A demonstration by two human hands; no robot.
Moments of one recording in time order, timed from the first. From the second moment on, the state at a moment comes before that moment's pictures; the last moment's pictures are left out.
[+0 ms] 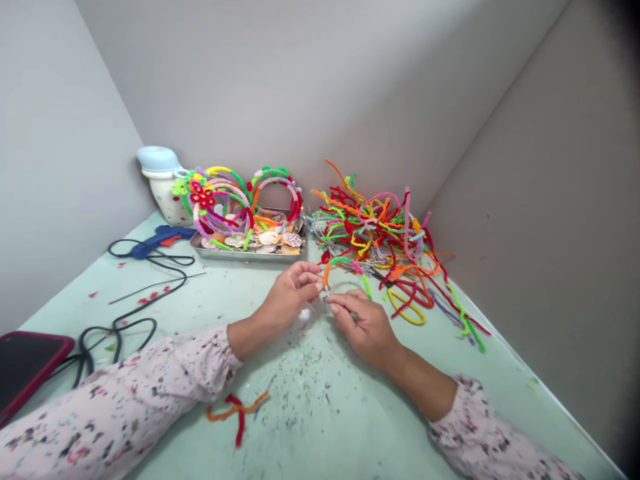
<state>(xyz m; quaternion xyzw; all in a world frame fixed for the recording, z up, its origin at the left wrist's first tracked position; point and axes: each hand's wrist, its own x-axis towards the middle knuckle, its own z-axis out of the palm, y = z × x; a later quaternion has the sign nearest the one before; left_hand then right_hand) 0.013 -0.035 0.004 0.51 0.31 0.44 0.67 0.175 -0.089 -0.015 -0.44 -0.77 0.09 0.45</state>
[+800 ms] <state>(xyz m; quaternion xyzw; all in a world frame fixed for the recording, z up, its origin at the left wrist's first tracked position) 0.014 -0.034 0.003 0.55 0.36 0.39 0.64 0.171 -0.090 -0.014 -0.48 -0.77 0.04 0.42</state>
